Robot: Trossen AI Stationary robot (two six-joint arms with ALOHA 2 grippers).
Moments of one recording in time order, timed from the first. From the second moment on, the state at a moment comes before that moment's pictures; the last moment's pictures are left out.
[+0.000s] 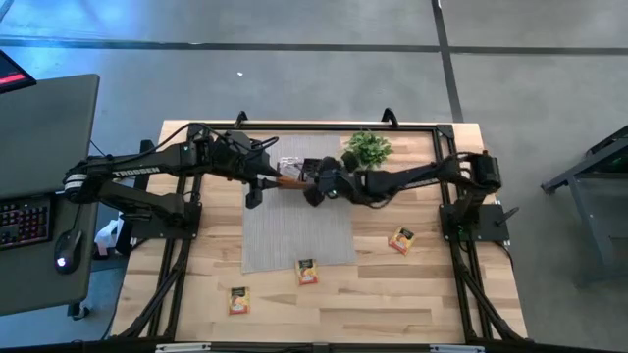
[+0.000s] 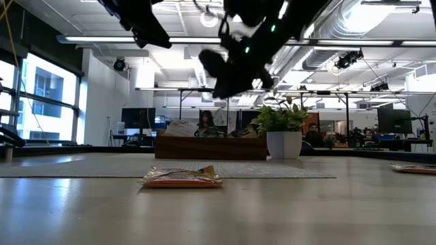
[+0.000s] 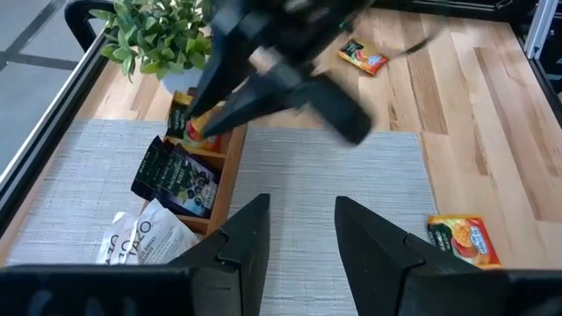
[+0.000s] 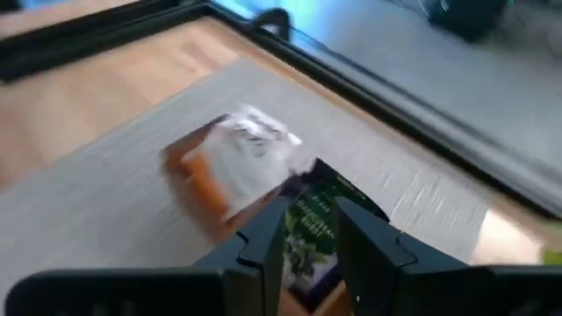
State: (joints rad) left arm 0.22 1.08 1.00 -0.53 0.12 0.04; right arm -0.05 1.81 1.18 -0.03 0.64 0.43
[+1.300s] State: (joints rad) left arm 0.22 1.08 1.00 -0.52 0.12 -0.03; right arm 0.12 1.57 0.76 -1.01 -0.03 0.74
